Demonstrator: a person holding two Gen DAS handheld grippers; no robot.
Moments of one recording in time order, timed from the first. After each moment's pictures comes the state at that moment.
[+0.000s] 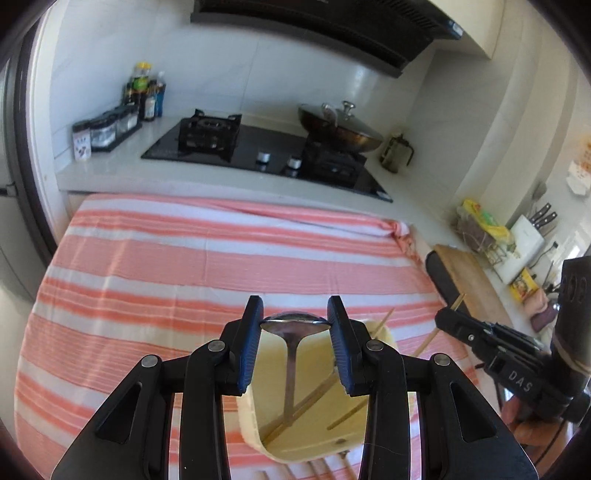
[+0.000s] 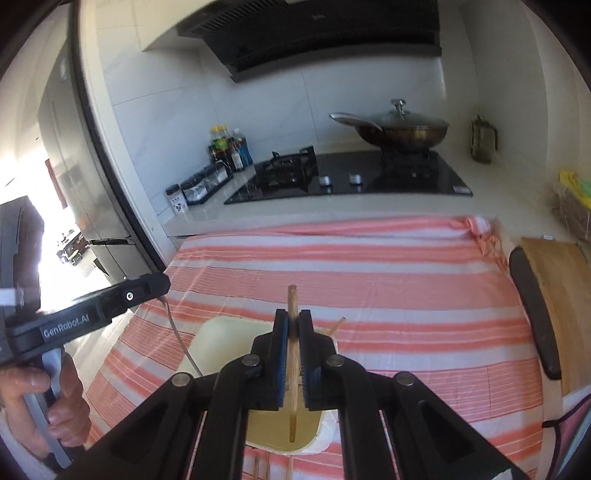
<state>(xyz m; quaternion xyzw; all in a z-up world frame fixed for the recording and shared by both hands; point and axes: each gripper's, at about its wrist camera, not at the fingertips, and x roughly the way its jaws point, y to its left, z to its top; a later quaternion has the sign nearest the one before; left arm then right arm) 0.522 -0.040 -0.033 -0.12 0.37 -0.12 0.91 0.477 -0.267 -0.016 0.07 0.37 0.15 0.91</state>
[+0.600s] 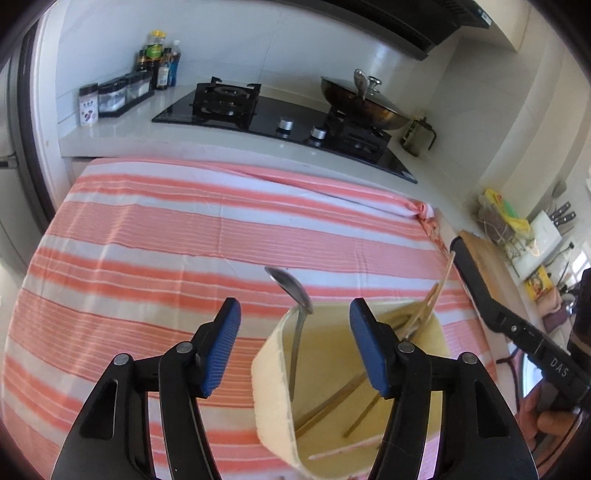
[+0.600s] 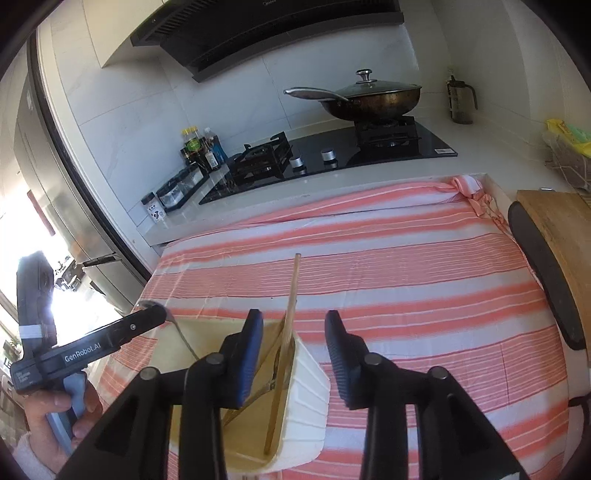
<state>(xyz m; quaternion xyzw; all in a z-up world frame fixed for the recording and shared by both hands) 0.528 -0.025 -0.077 -0.12 0.40 -0.11 0.90 0.485 -0.297 -0.052 0.12 0.38 0.12 0.91</state>
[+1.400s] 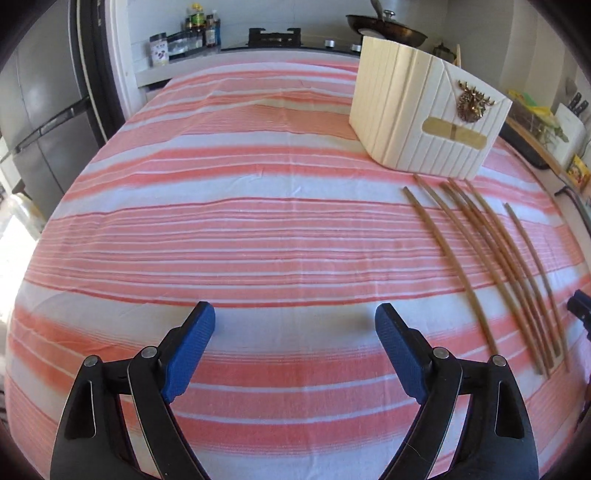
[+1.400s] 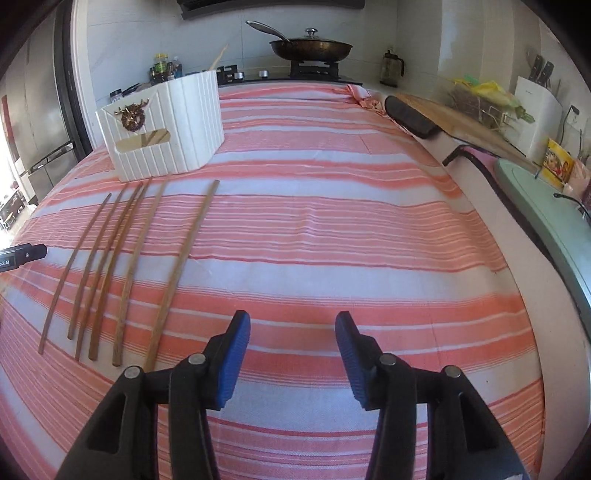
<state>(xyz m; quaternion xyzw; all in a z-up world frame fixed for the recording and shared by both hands) 0.308 0.017 -0.217 -0.02 0.45 -0.02 0.89 0.213 -0.365 -0.187 -0.01 0.44 0.00 0.90</state>
